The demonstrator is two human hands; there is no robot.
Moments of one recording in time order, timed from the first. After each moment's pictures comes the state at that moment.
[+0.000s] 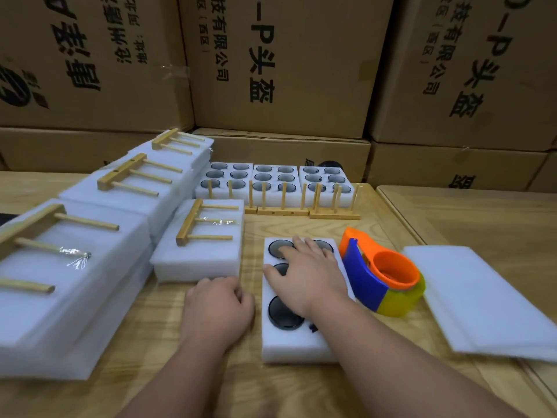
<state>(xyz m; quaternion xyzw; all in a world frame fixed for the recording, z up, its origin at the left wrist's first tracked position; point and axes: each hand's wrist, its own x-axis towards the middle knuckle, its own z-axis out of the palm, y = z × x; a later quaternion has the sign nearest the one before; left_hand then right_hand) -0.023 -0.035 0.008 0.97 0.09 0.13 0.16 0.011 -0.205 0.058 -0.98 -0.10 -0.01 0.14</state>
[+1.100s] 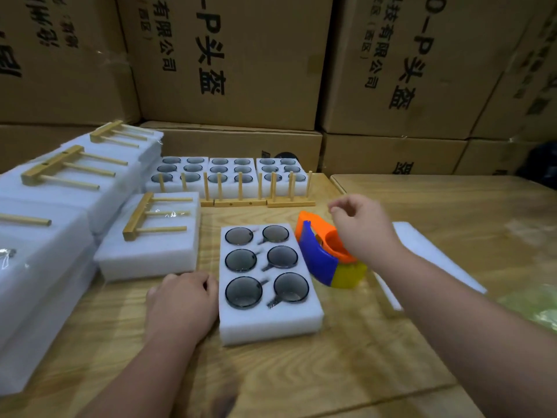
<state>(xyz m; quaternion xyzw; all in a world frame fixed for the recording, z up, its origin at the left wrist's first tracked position) -0.031 -0.053 0.006 0.98 0.08 0.12 0.15 -0.012 -0.335 0.113 -0.88 0.05 -0.20 0.42</state>
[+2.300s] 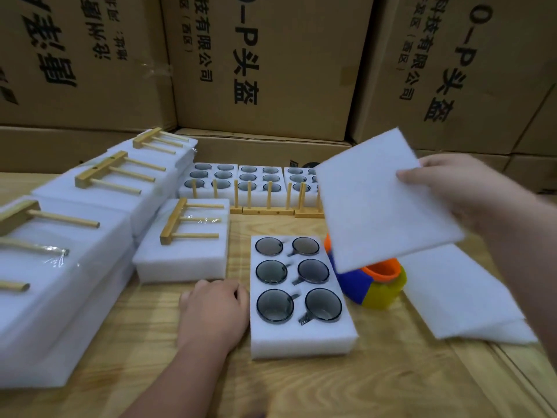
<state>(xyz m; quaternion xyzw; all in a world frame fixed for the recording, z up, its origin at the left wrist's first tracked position) -0.033 -0.056 0.010 0.97 0.09 0.13 0.17 -0.014 -0.364 0.224 -0.86 0.09 -0.08 0.50</state>
